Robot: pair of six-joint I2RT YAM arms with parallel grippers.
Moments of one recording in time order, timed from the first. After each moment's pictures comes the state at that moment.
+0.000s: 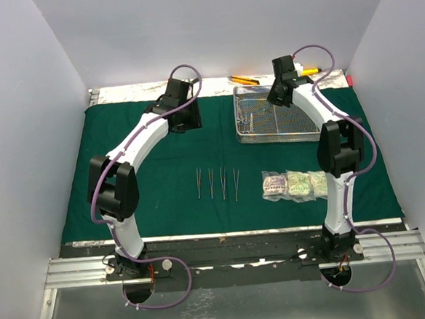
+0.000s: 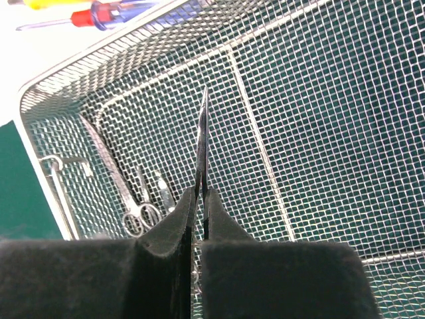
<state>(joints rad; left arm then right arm) -0.41 1.82 1.56 -0.57 0.01 -0.42 0.22 2.16 1.88 -0.58 0.21 0.61</state>
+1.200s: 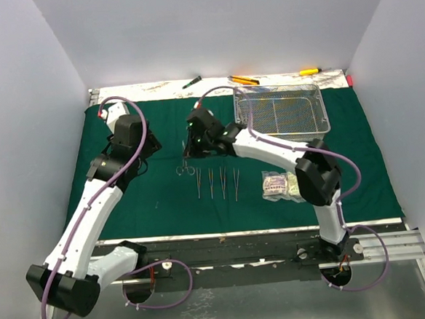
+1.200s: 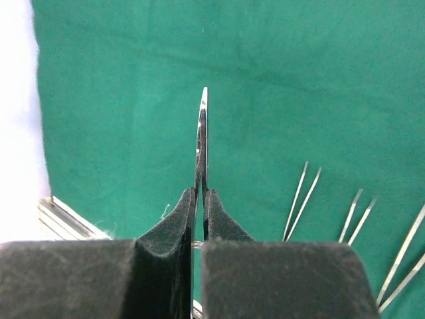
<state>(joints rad) -0.36 1.08 1.14 -0.70 -0.40 -0.65 0.86 2.01 1.68 -0.41 0.00 0.81</state>
